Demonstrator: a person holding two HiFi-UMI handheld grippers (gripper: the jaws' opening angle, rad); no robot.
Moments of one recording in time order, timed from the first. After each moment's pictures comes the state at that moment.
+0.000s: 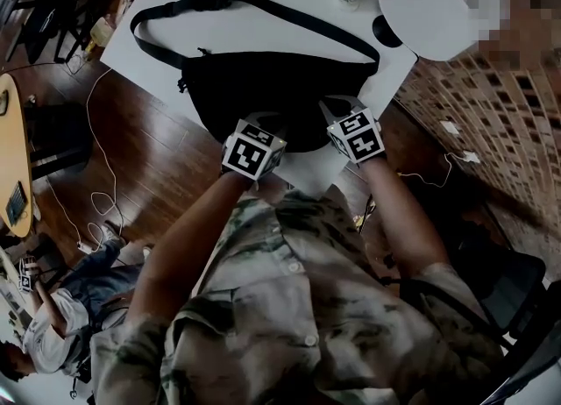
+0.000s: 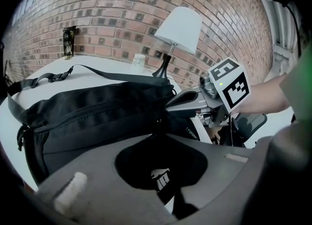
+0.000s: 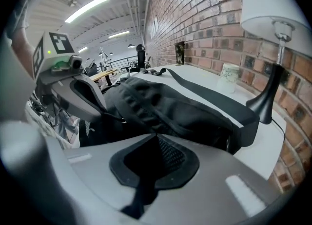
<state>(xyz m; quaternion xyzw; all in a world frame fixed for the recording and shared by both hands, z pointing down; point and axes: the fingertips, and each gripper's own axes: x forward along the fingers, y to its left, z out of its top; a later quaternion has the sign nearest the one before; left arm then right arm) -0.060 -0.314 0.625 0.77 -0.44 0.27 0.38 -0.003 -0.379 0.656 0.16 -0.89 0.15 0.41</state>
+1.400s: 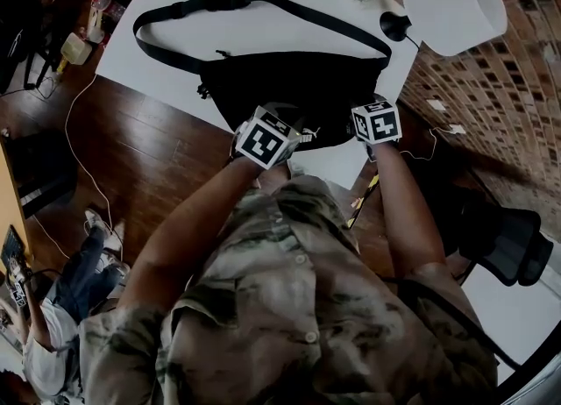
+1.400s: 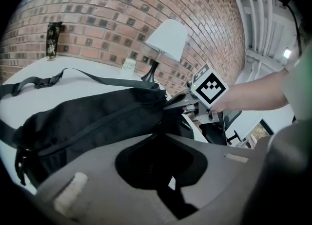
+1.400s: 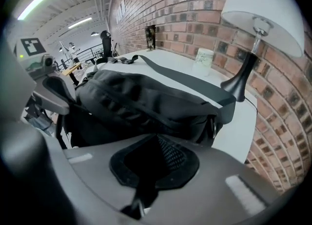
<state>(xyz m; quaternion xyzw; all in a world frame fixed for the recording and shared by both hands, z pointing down) -0.103 -0.310 0.611 0.84 -0.32 0.24 0.36 0.011 -0.389 0.664 0.32 -0.79 0.22 0.48</state>
